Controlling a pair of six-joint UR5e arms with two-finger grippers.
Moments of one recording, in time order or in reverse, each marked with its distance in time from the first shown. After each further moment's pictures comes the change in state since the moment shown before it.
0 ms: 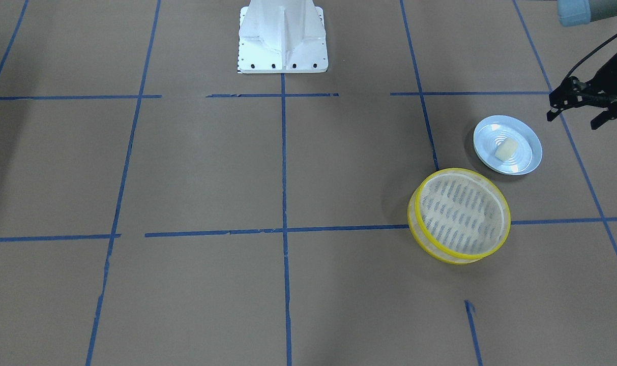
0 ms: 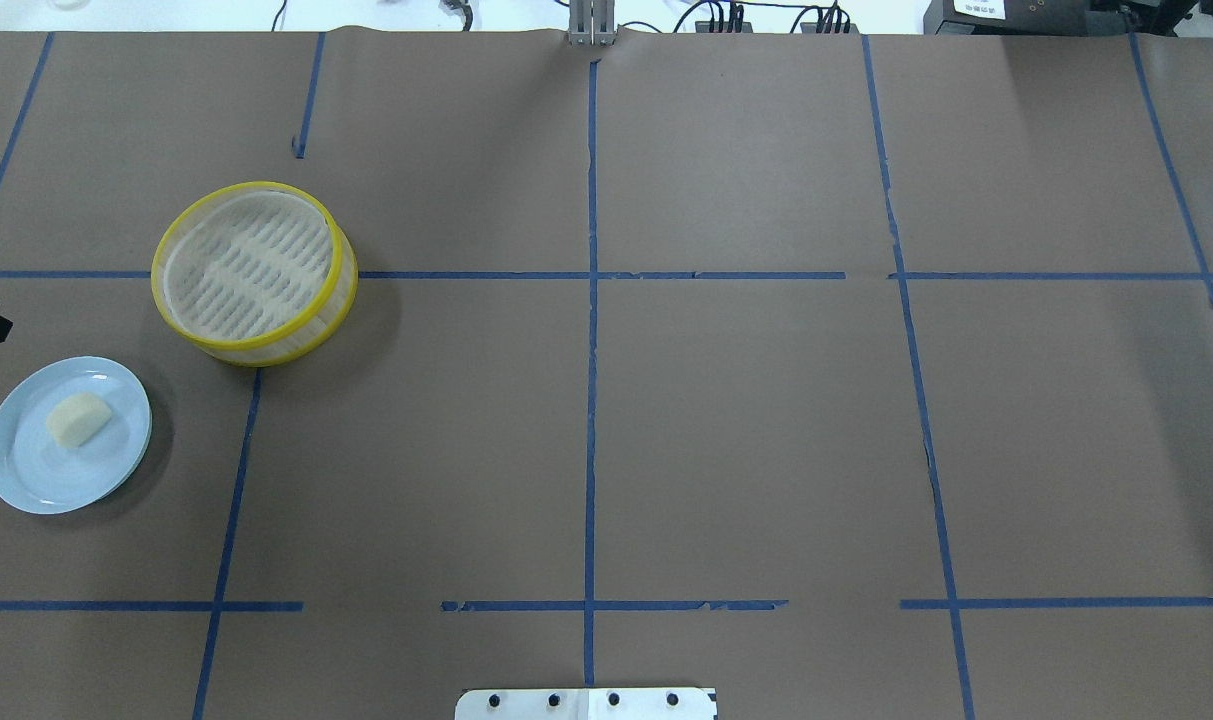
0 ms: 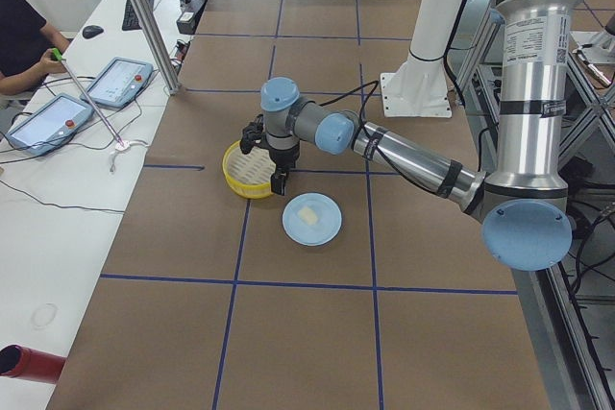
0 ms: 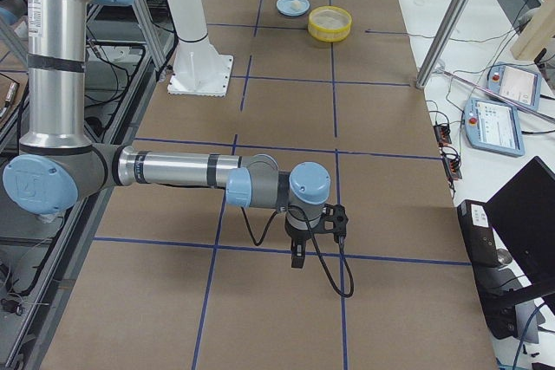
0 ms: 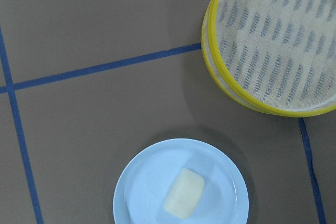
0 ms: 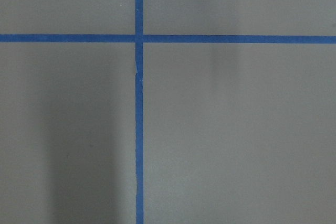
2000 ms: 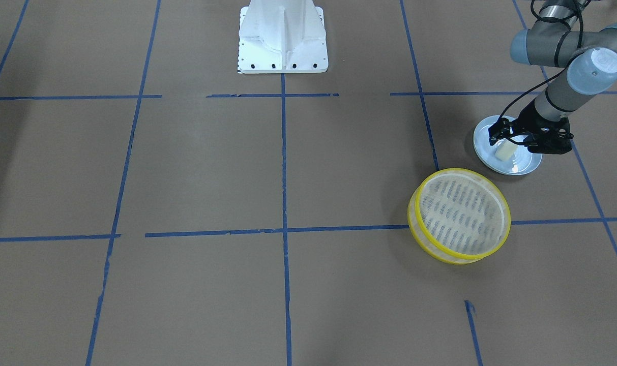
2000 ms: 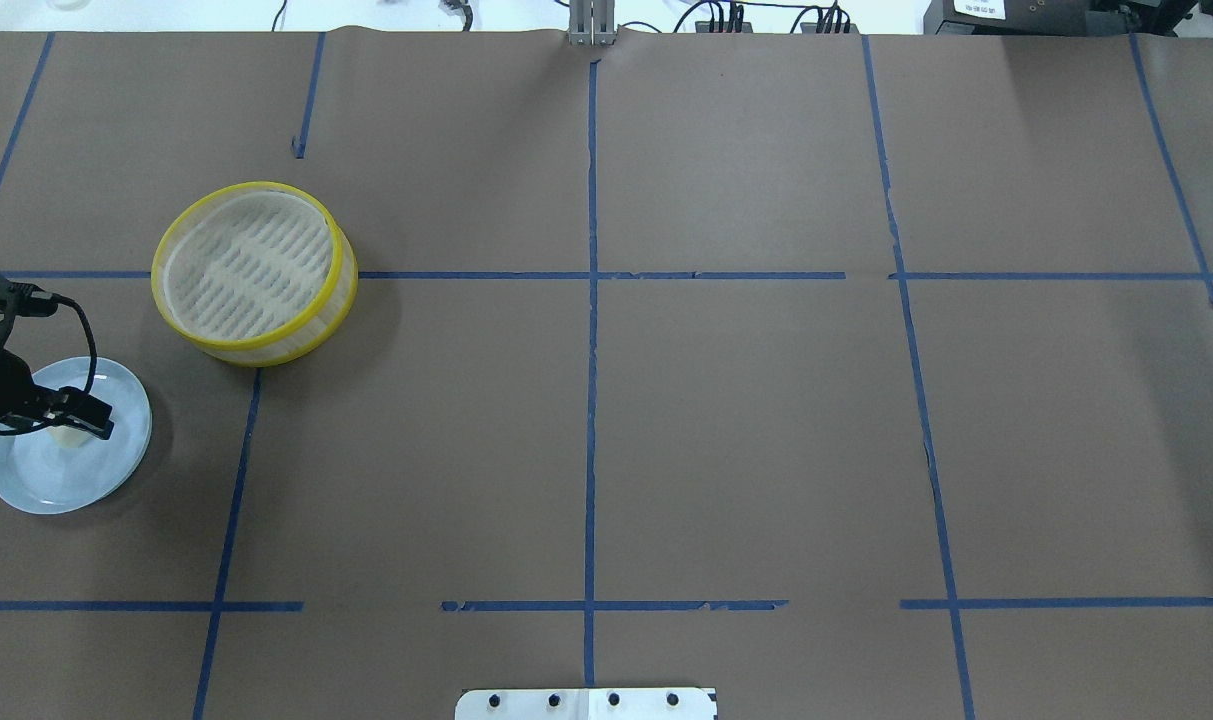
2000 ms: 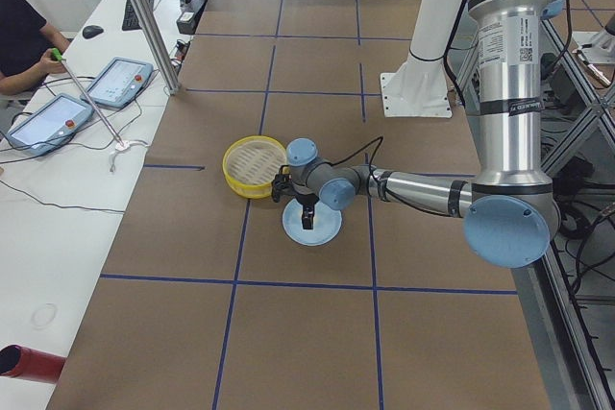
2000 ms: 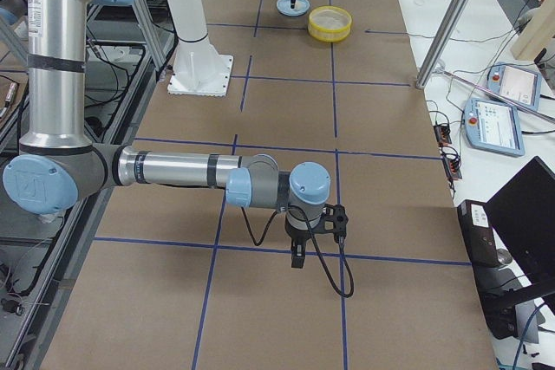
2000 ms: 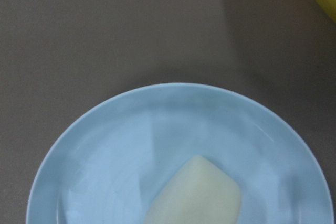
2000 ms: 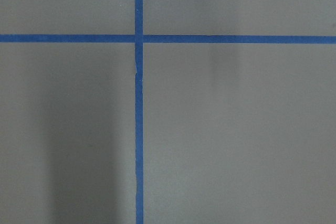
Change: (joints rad) left arm 0.237 0.030 0.279 -0.402 0.070 -0.294; right arm 0.000 0.000 0.000 0.000 0.000 0.000
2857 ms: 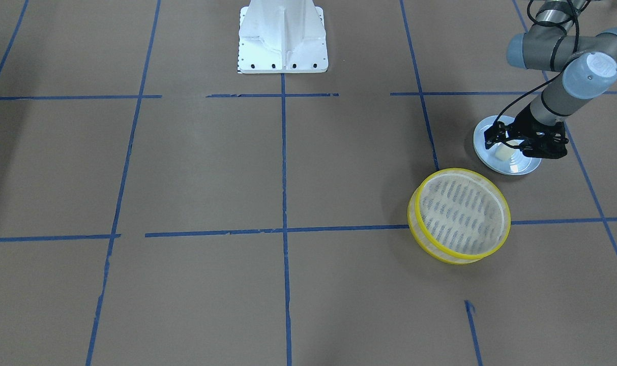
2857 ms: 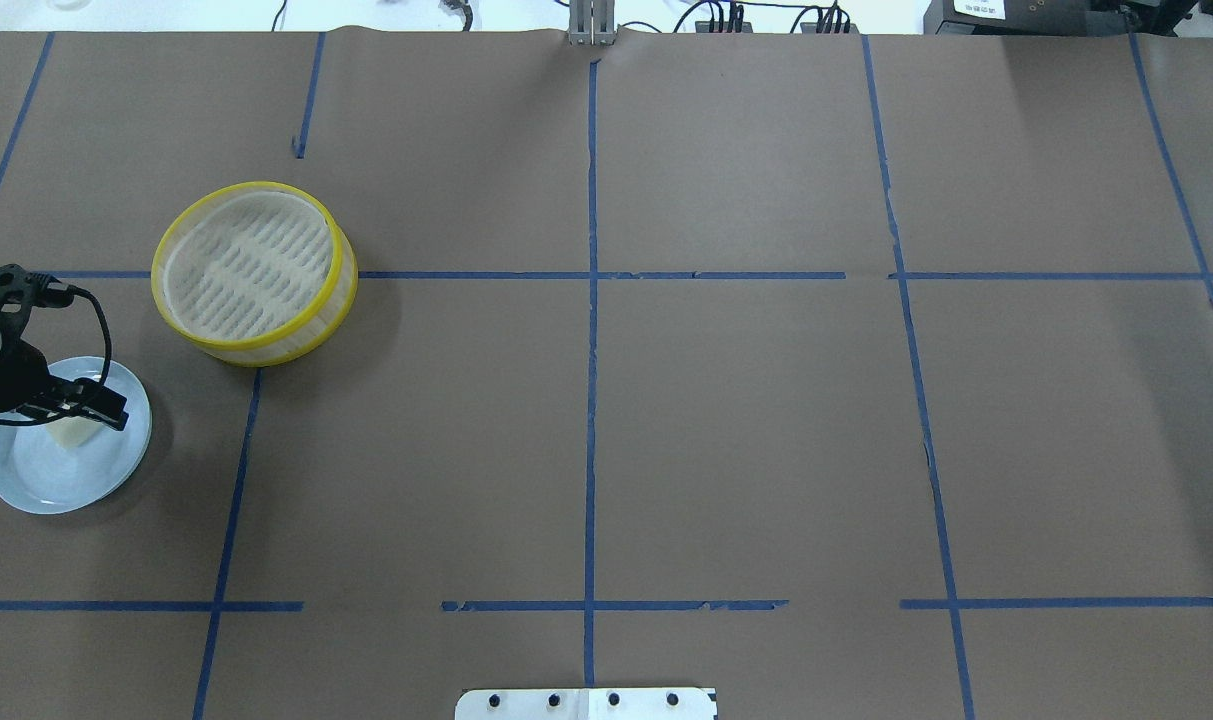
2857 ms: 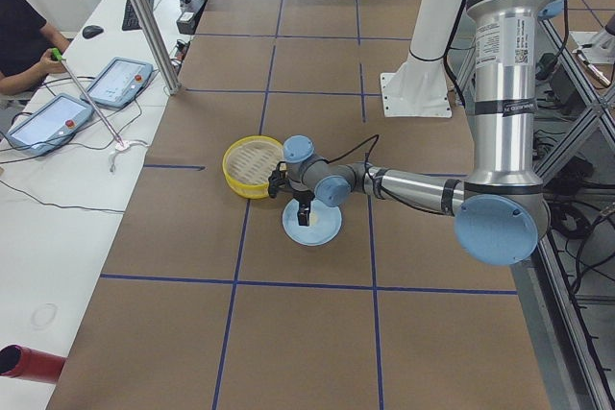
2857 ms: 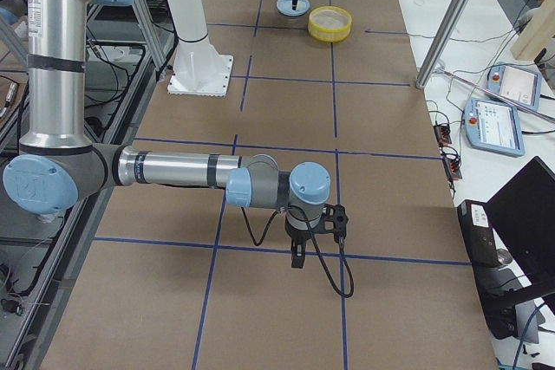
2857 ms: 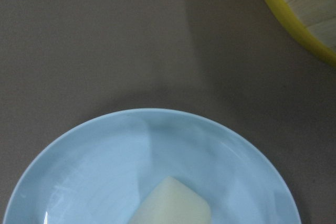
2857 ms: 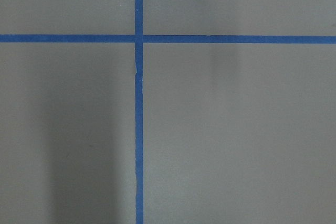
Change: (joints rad) left arm 0.001 -0.022 0.021 0.001 0.001 0.012; right arm 0.001 0.000 0.000 0.000 0.000 0.000
